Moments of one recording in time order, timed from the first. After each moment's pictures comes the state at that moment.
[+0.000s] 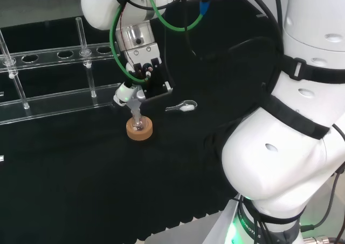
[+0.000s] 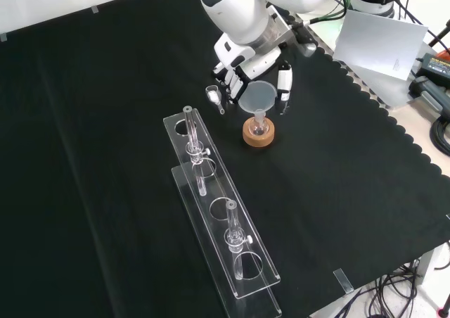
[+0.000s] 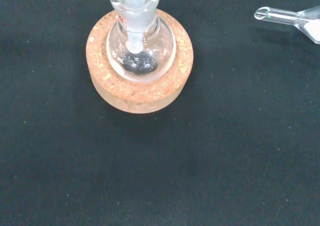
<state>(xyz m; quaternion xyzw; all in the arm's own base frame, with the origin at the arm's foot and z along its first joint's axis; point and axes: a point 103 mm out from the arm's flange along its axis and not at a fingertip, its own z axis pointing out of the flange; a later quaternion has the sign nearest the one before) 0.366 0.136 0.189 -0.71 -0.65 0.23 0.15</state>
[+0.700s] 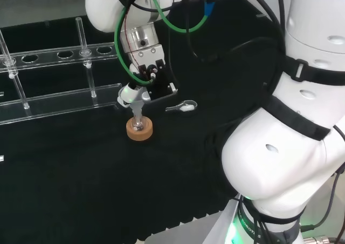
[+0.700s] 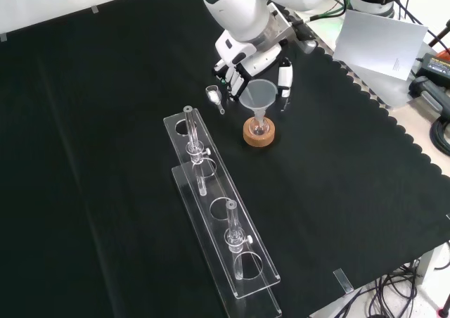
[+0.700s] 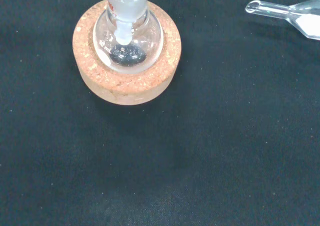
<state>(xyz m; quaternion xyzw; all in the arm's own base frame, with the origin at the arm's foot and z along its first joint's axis) 0.359 0.125 0.187 -0.70 -0.65 0.24 0.15</state>
